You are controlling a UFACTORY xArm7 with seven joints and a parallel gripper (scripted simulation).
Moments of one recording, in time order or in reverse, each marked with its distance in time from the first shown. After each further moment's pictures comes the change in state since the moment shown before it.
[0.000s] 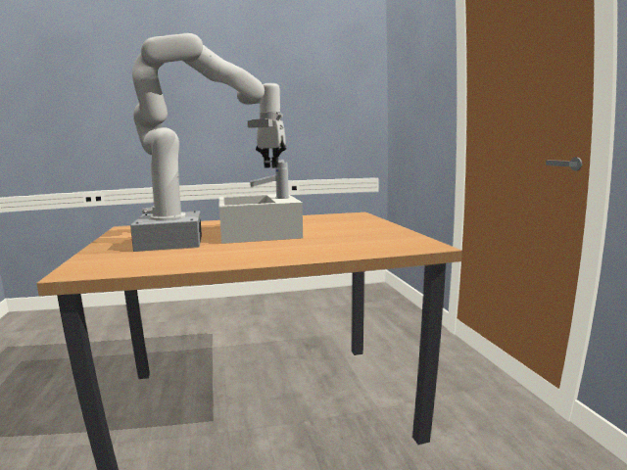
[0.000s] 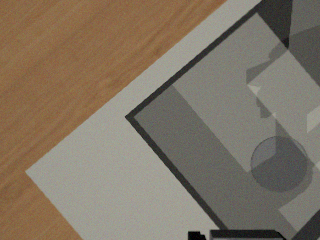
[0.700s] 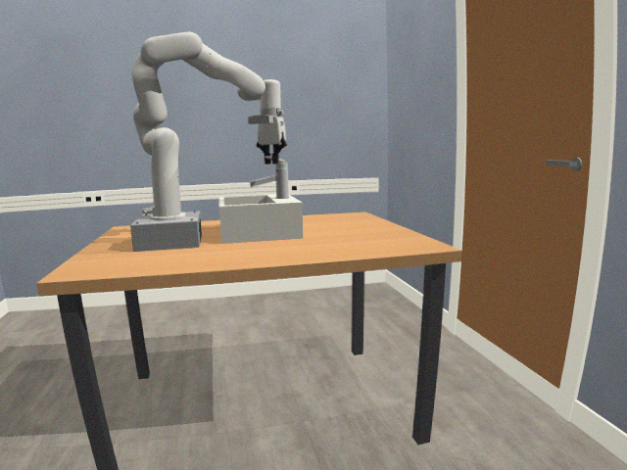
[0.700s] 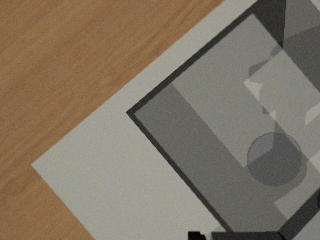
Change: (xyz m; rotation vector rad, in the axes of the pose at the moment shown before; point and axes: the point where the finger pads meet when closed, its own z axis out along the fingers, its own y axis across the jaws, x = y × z) arm -0.004 0.000 -0.014 -0.001 0.002 0.001
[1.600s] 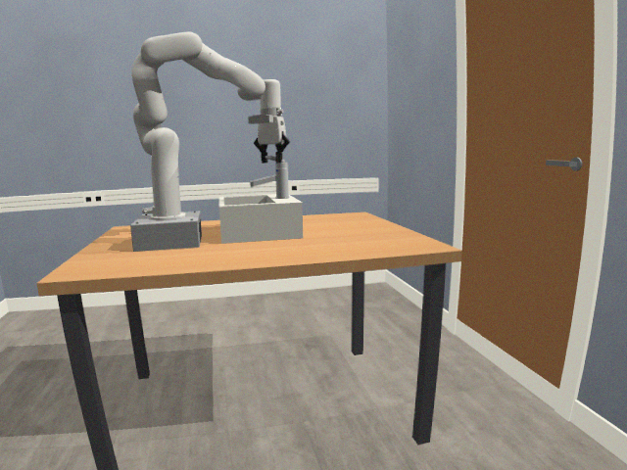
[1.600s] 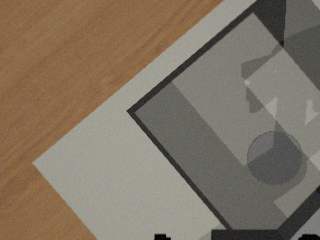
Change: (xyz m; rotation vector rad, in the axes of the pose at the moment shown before) arm -0.001 0.000 -0.001 0.001 -0.002 -0.001
